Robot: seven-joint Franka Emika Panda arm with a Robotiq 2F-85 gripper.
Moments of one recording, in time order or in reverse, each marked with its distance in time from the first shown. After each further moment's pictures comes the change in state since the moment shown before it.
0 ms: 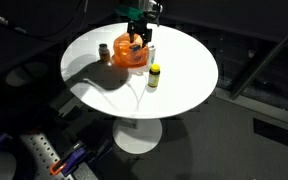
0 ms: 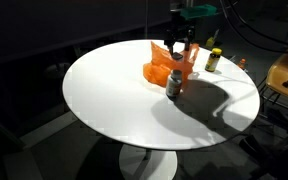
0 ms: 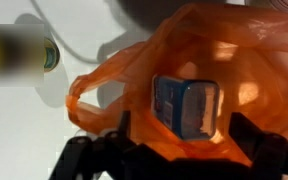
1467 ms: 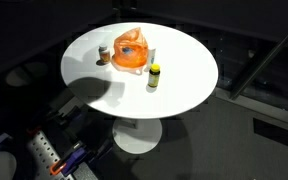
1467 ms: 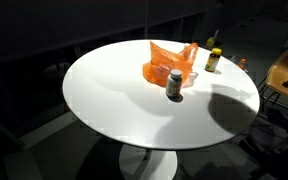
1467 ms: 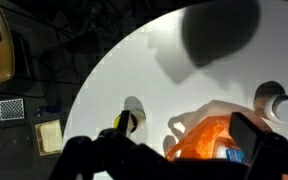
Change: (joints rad) arm 0.018 -0.465 0.003 -0.219 -0.180 -0.422 -0.015
